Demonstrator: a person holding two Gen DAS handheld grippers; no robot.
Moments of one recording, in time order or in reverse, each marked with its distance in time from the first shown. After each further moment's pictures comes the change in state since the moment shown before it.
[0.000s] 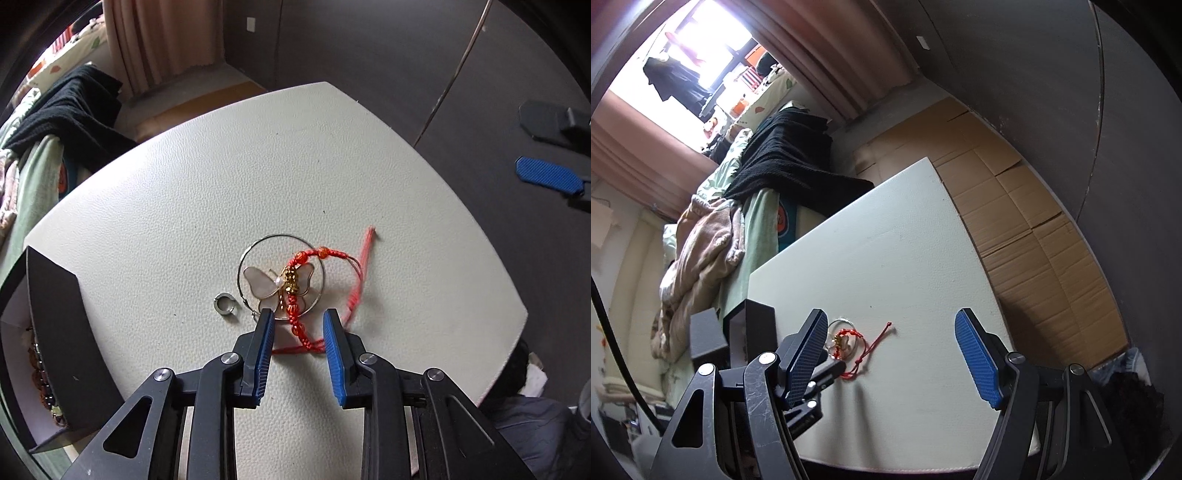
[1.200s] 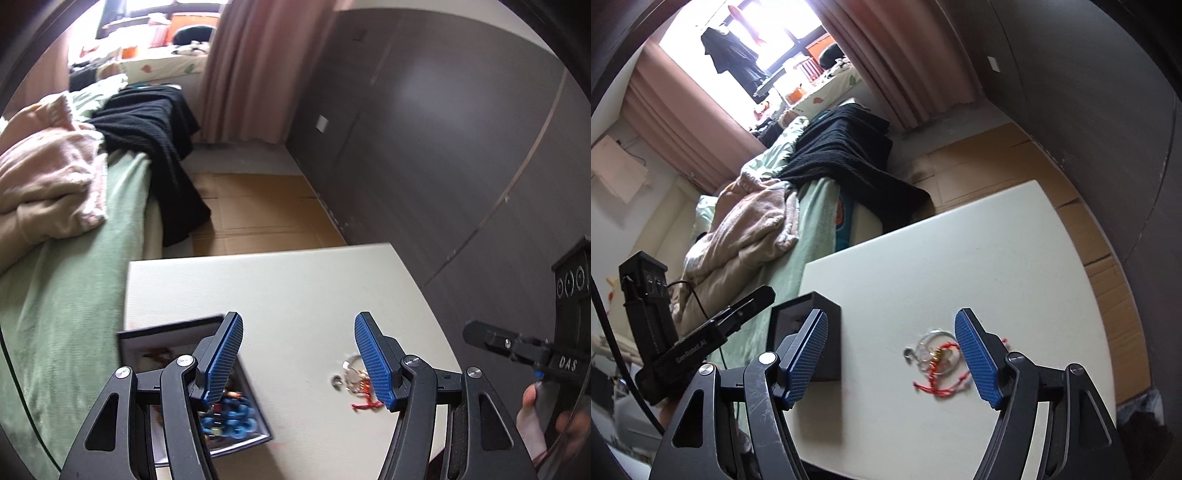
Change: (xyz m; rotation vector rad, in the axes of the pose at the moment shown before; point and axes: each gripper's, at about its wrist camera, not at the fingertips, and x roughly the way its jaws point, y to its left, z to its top) left arm -0.125 0.119 0.003 -0.291 -0.365 -0.057; right arm 0.013 0.087 -0.013 -0.157 -0.048 0.094
